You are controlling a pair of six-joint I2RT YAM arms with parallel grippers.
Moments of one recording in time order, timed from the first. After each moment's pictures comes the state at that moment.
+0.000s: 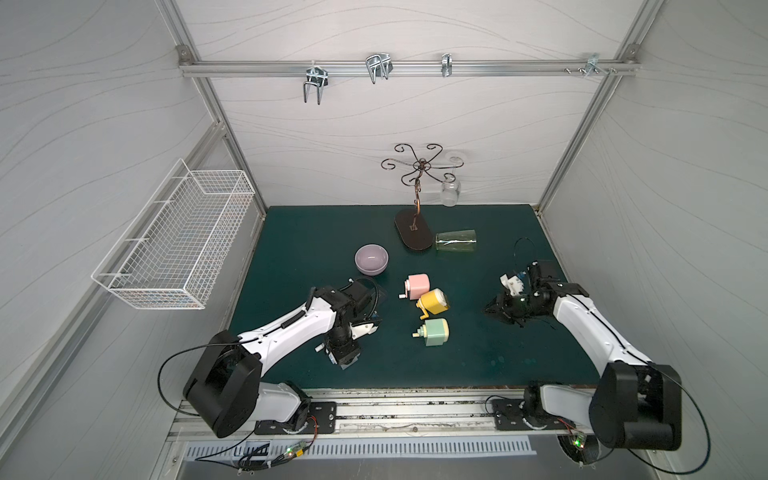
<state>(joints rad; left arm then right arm) -0.62 1.35 0.84 -1.14 0.04 0.35 0.02 1.22 0.78 -0.83 -0.67 0.36</state>
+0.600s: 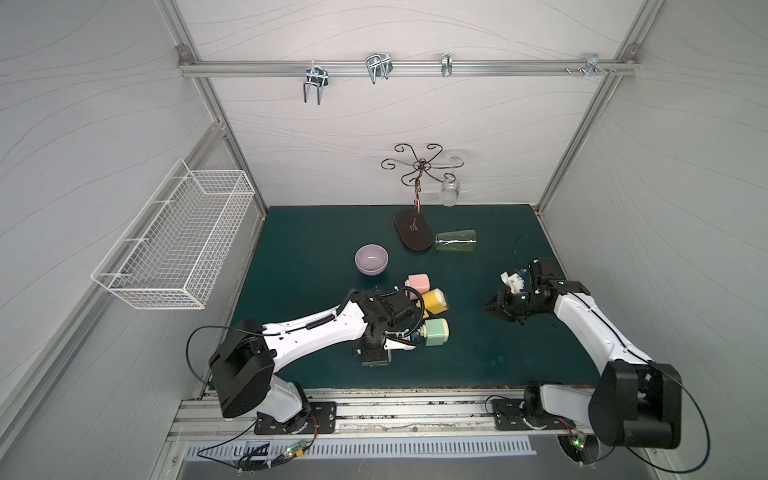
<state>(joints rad) -0.96 1.49 1.03 -1.10 -0.02 0.55 0.02 1.22 0.80 -0.84 -0.67 0.35</state>
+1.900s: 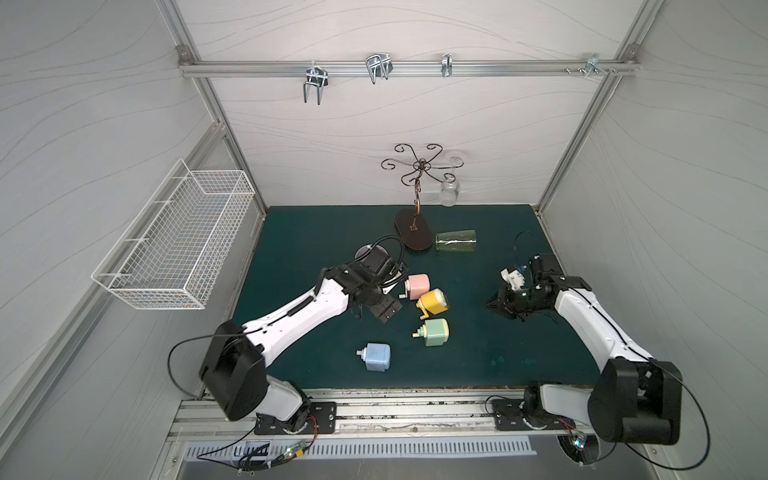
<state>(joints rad) -0.68 1.52 1.17 -0.80 -0.06 0.15 0.02 1.24 0.85 -0.88 -0.66 0.32</state>
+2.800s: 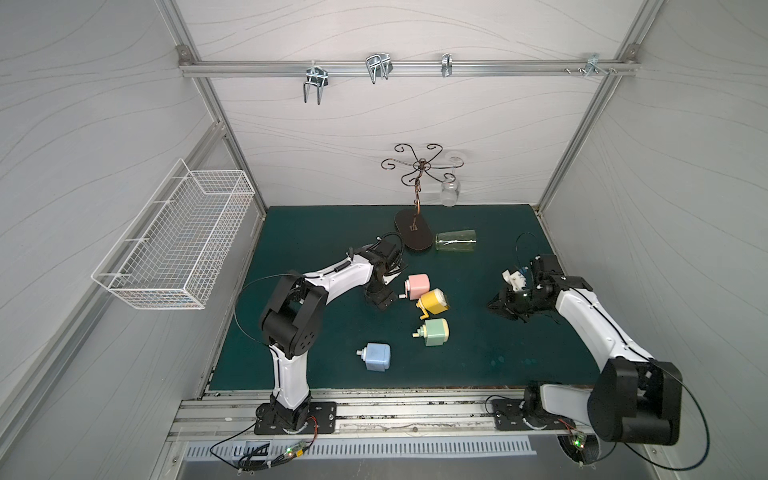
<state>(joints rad) -0.55 1.91 1.34 -0.82 -0.10 0.26 0.01 1.24 0.85 -0.90 -0.65 0.31</state>
